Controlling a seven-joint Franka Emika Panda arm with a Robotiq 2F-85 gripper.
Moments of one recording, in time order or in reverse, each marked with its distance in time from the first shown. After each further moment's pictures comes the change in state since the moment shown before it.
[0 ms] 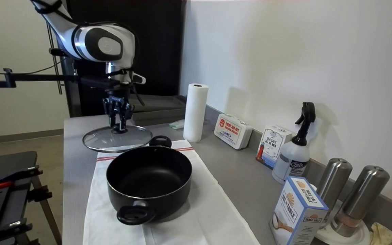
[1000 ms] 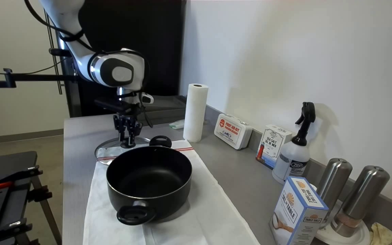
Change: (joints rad) arm 0.000 0.233 -0.025 0.105 -0.003 0.145 -0.011
